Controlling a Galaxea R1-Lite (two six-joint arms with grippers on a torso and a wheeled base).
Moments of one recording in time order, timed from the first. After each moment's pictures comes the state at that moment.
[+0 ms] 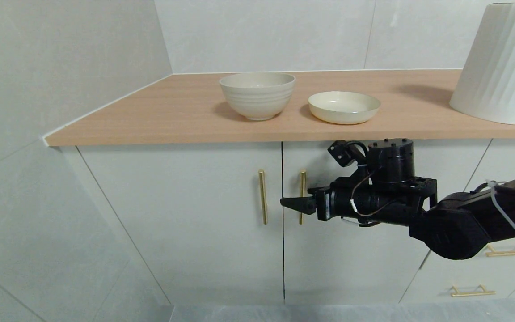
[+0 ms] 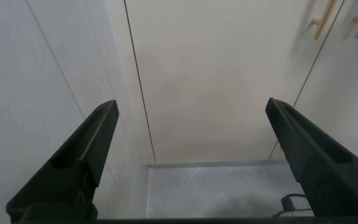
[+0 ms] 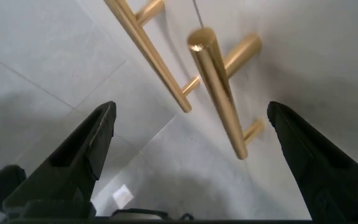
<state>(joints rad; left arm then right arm) 0.00 0.00 0.00 0.00 -0.03 0.01 0.58 1.95 -1.02 -0.65 0.35 0.21</state>
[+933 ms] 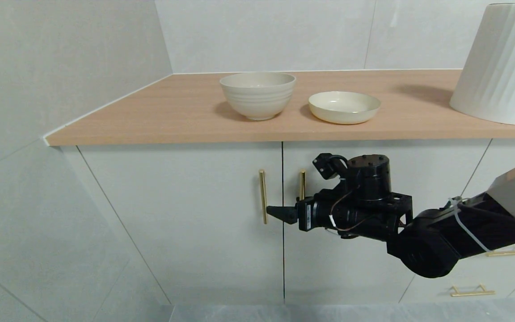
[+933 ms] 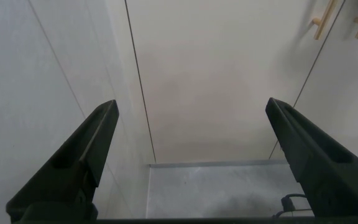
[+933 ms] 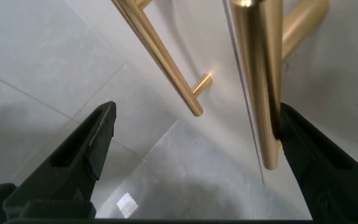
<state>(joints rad) 0.00 0.00 0.00 0.00 -0.03 0.01 0.66 2.03 -1.01 -0.77 0.24 0.28</state>
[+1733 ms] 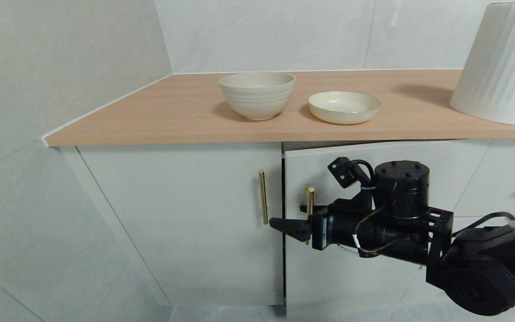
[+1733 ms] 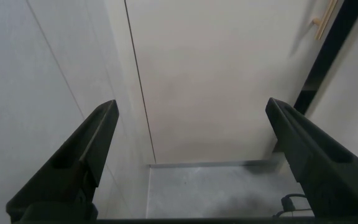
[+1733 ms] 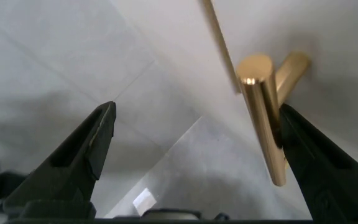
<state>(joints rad) 0.00 0.00 0.00 0.00 -0.03 0.01 0.72 1.87 -0.80 -0.86 0.27 0.33</state>
